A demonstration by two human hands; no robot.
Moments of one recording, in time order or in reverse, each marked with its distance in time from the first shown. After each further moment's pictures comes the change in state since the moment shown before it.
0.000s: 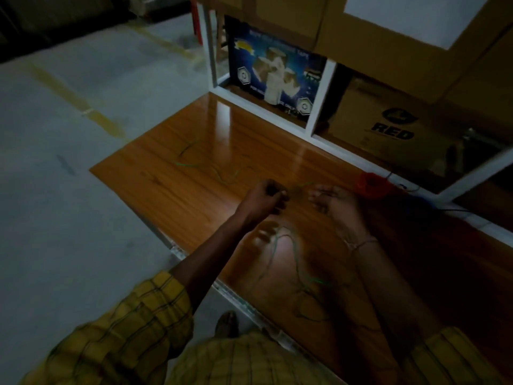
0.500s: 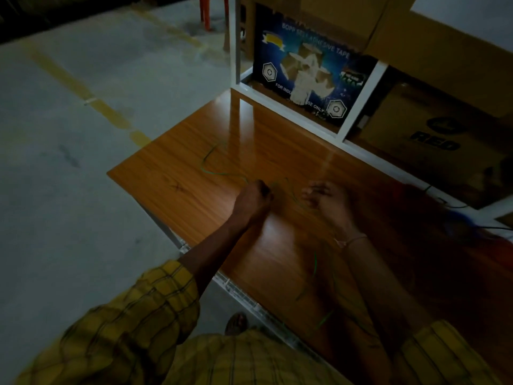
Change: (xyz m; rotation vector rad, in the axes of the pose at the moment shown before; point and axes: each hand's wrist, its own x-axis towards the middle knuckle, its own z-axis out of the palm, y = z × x) left_hand 0.044 -0.062 -0.098 0.426 0.156 -0.028; right_hand 0.035 -0.001 0.112 -0.168 0.005 -0.057
